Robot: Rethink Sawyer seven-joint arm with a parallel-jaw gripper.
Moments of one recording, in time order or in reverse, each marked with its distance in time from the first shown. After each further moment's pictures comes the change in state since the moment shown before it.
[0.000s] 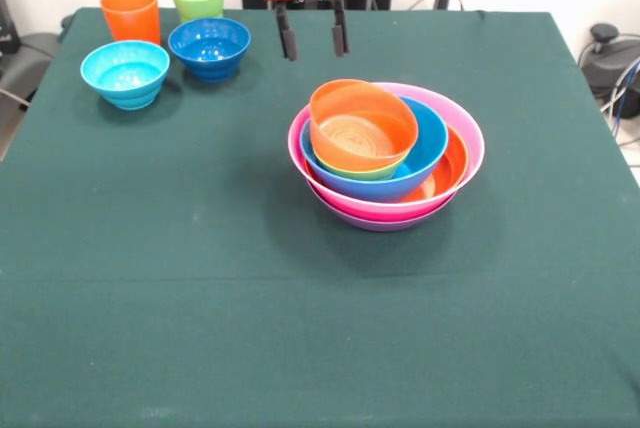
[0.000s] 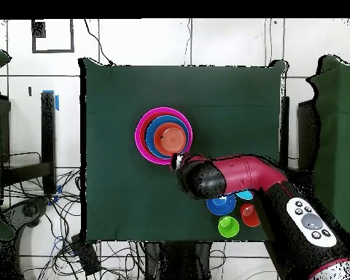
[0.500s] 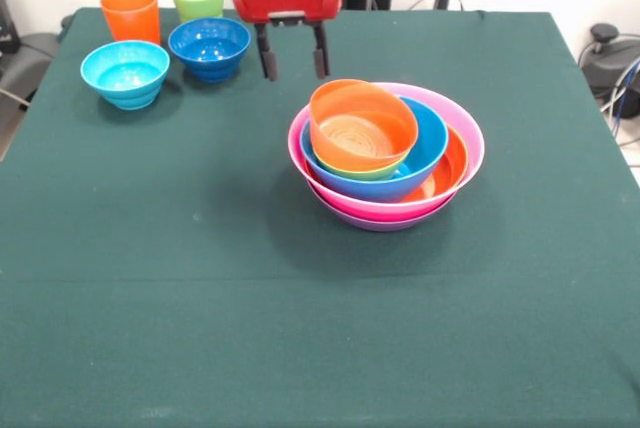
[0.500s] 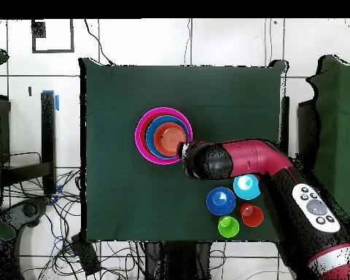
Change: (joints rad) arm 0.000 0.066 0.011 -0.140 0.000 0.146 0.000
